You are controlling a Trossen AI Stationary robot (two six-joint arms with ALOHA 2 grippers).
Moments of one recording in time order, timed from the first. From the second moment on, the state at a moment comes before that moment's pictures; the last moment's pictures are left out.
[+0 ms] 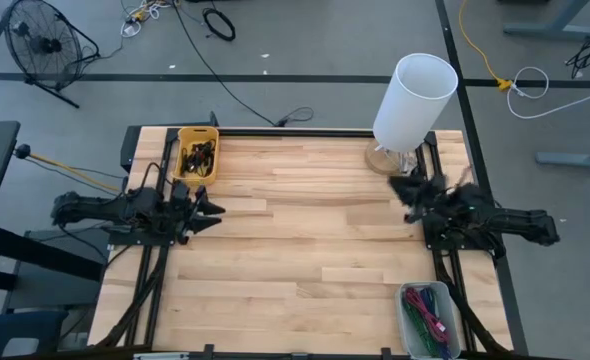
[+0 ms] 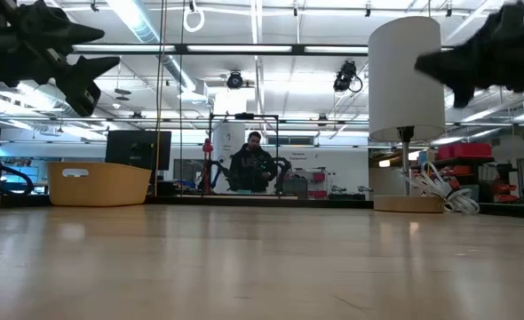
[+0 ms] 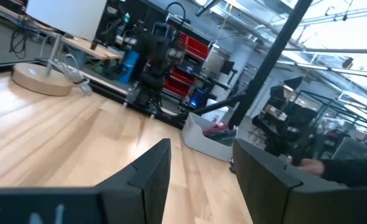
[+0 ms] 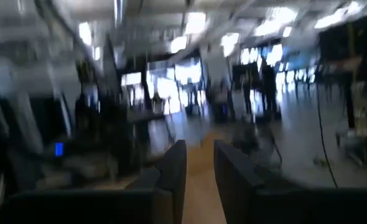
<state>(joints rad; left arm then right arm) -0.08 0.00 0.01 0.12 -0.03 -0.49 -0.10 0.01 0.02 0.30 0.22 0.15</state>
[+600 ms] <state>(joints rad) -0.09 0.00 0.01 0.12 -0.03 -0.49 -0.10 0.03 0.02 0.04 0.14 0.22</state>
